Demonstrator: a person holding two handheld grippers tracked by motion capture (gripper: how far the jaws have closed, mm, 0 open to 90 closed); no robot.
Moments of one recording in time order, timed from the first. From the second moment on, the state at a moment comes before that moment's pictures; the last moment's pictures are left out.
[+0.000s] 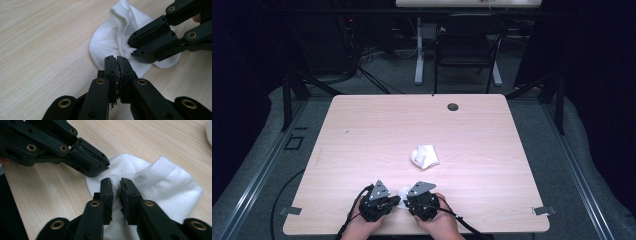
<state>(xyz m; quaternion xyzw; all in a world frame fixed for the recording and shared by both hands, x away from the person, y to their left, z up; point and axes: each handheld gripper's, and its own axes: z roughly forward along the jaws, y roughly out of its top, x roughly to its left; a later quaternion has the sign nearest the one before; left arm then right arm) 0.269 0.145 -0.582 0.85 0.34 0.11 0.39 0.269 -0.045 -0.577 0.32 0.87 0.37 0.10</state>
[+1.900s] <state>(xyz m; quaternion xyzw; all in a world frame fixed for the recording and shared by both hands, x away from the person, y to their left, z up) 0.260 0.153 -0.579 0.85 0.36 0.10 0.37 0.254 -0.154 -0.557 0.42 0.83 0.34 0.12</state>
